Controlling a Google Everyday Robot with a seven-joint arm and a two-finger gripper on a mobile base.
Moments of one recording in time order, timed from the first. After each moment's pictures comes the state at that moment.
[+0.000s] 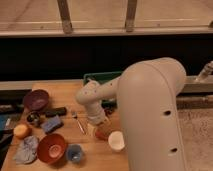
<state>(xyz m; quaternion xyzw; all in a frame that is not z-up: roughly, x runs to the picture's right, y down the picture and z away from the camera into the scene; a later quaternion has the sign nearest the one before) -0.031 0.235 0.800 -0.39 0.25 0.33 0.82</state>
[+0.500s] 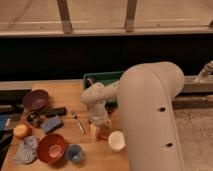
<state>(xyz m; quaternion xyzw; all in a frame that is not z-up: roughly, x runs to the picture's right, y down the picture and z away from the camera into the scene) -0.021 0.247 0.815 -0.42 0.25 0.35 0.80</state>
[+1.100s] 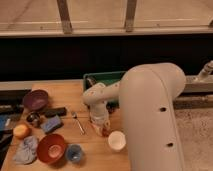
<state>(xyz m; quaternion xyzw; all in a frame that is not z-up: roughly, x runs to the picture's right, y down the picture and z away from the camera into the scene) -0.019 0.247 0.818 -0.42 0.24 0.34 0.80</state>
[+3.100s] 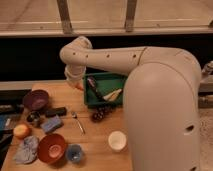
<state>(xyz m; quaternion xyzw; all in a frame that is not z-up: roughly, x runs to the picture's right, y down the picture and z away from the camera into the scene) -0.163 -0.029 0.766 -0.25 -0.03 0.33 0.91</state>
